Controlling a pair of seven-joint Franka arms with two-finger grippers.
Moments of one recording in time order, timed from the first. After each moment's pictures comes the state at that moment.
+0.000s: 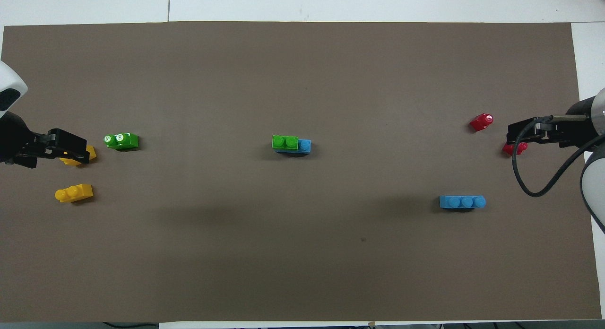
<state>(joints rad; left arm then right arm) 0.04 -0.02 -0.09 -1.66 -0.01 1.50 -0.05 0.03 -0.07 -0.04 -1.78 -0.02 1.72 0.08</state>
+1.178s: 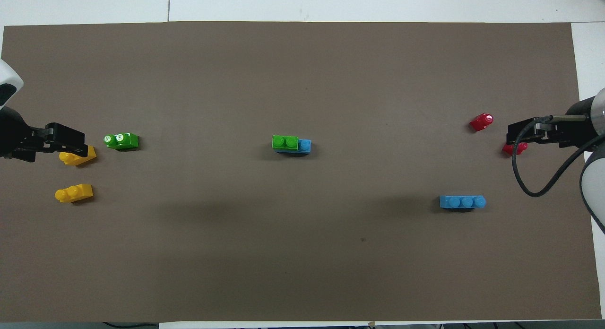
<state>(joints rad) 0.04 -0.02 -0.08 -1.66 -0.01 1.54 -0.06 0.03 -0.07 -0.04 -1.78 -0.02 1.72 0.08</state>
